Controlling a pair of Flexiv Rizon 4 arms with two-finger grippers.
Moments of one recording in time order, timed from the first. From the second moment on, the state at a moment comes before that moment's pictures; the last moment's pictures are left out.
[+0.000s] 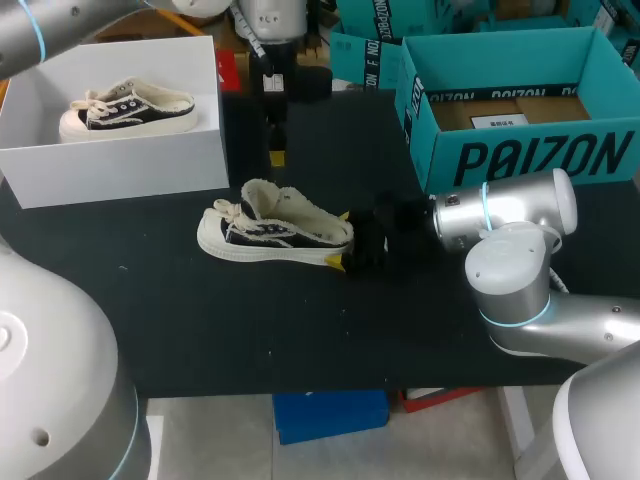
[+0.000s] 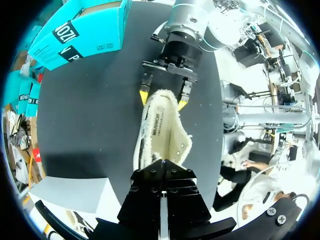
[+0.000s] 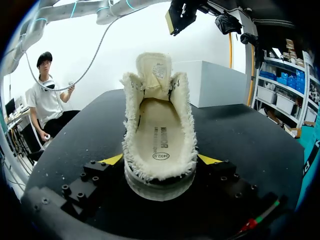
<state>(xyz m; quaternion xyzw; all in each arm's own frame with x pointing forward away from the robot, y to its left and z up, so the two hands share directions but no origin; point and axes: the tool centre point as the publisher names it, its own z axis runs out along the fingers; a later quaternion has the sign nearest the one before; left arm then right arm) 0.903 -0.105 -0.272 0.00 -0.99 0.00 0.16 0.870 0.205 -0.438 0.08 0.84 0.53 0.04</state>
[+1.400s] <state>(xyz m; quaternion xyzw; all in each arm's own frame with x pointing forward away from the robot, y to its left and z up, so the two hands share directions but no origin) 0.873 -0.101 -0.314 -0.11 -0.97 0.11 0.17 0.870 0.205 -0.438 0.08 0.84 0.53 0.04</state>
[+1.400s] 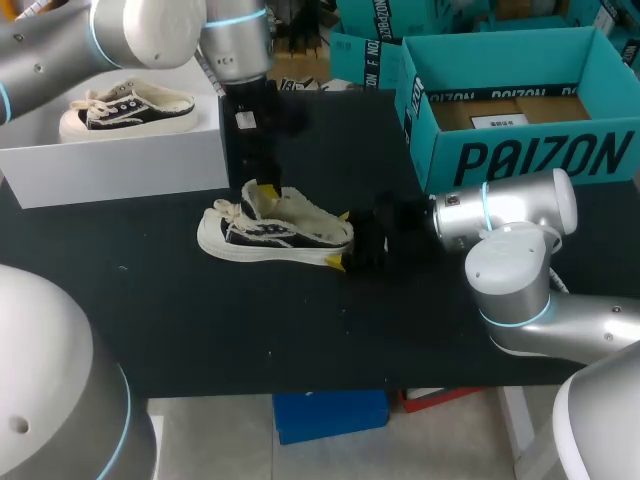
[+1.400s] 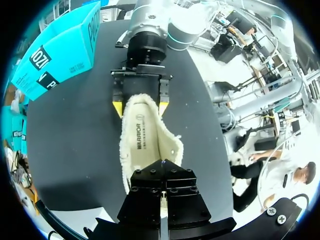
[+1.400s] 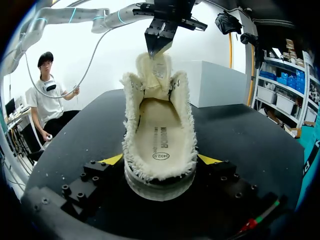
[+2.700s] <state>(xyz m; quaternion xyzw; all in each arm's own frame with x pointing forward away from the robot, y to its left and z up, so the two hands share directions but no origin) 0.861 -0.123 -0.375 -0.13 -0.96 0.07 0.22 0.870 0.205 -0.438 0.08 0.84 0.53 0.04</state>
